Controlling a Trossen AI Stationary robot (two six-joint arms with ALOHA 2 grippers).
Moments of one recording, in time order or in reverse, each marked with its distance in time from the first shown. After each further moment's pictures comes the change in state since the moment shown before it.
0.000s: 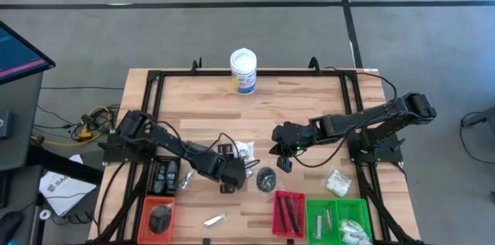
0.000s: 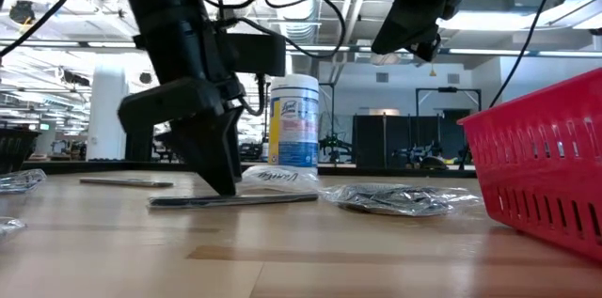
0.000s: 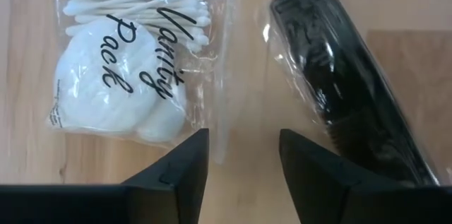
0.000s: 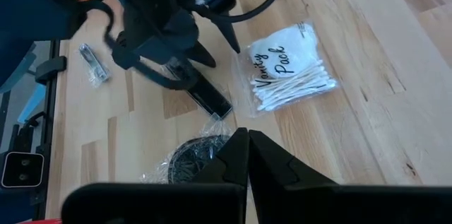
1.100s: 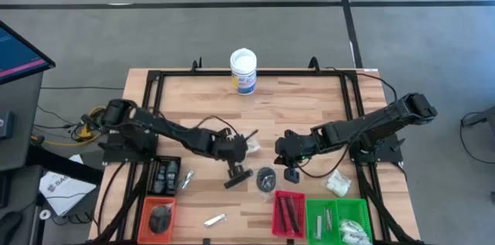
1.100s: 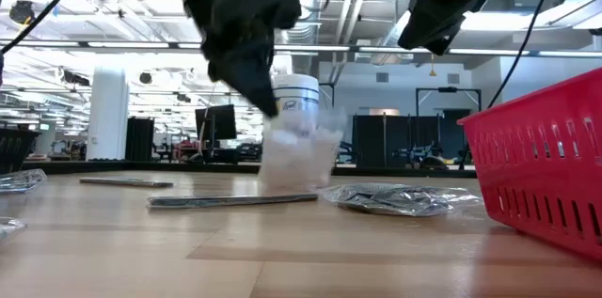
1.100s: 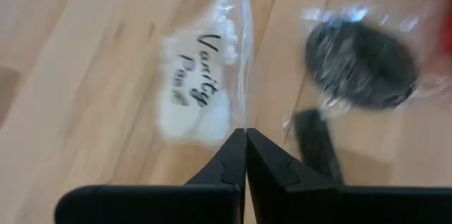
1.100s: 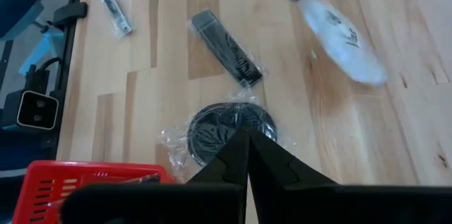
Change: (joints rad) left arm 0.138 -0.212 -0.012 0.056 0.135 -0.145; right arm 0.096 0.000 0.000 -0.050 -0.004 -0.061
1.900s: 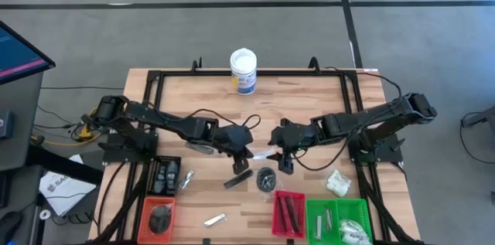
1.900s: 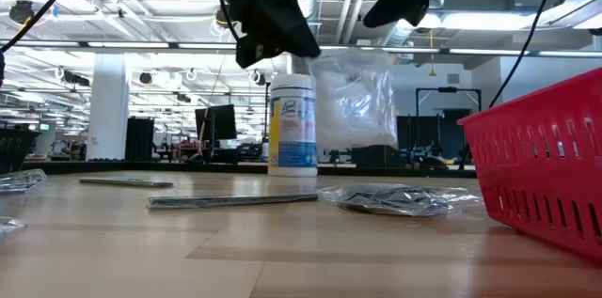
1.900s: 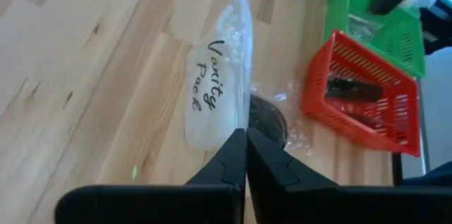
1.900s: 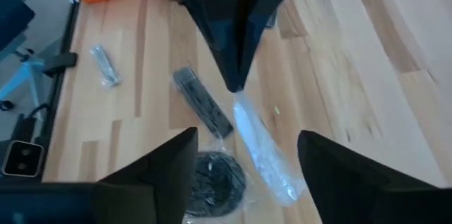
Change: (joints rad) left arm 0.073 -0.078 0.002 0.206 0.282 -0.023; right arm -0.057 0.000 0.134 -0.051 0.064 -0.082
